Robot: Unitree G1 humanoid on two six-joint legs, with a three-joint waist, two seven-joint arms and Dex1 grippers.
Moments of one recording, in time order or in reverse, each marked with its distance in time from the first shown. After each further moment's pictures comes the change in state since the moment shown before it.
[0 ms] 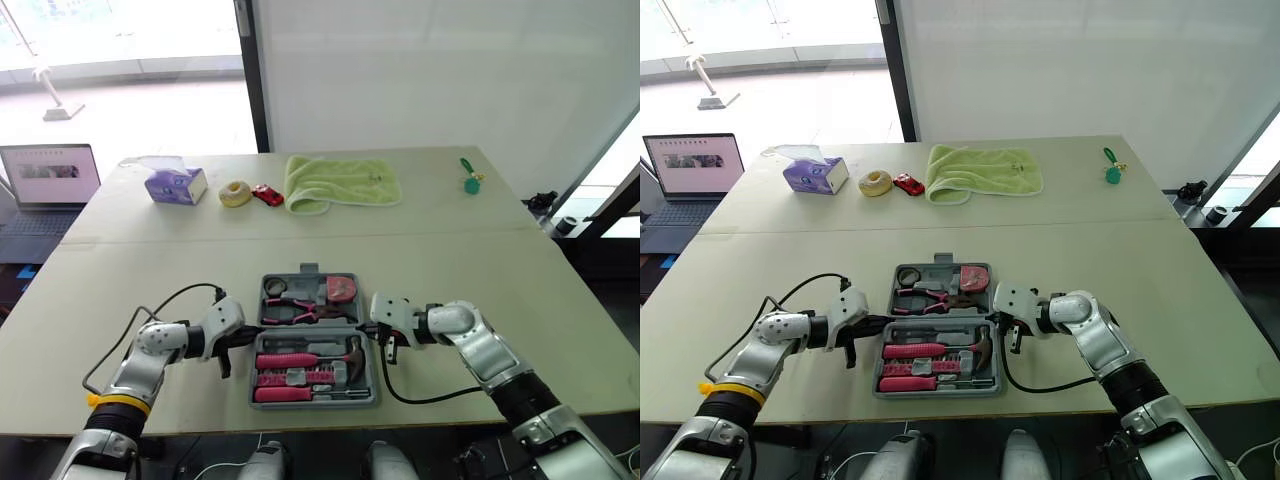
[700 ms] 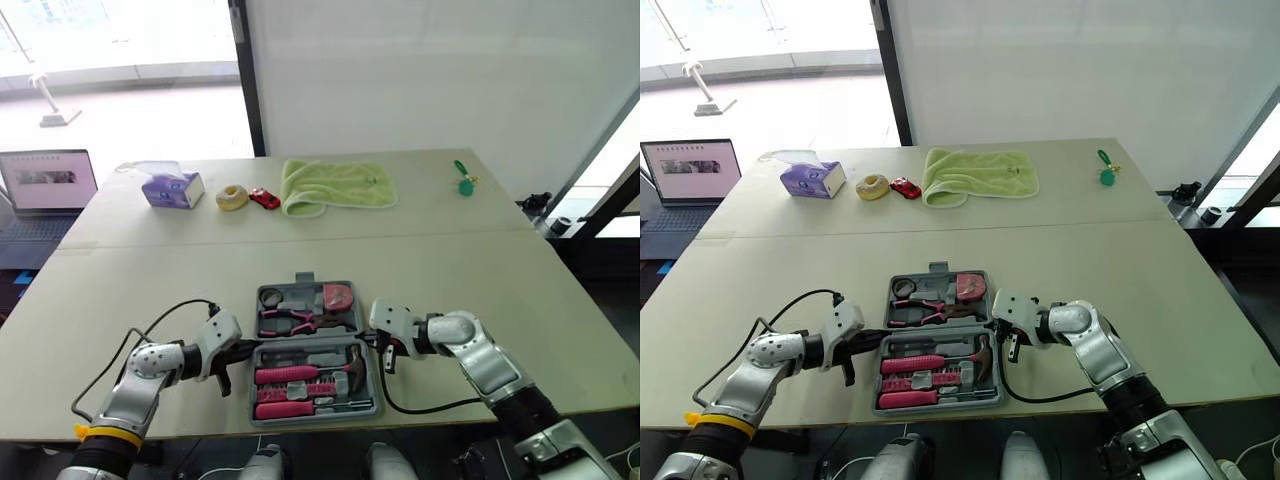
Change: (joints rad) left arm 0.142 0.017 0.017 -0.160 -0.037 0.097 0.062; right arm 0.057 0.023 -0.007 -0.060 -0.004 0.064 -0.026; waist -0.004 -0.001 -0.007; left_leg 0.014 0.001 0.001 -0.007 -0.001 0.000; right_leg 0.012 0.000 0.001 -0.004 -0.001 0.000
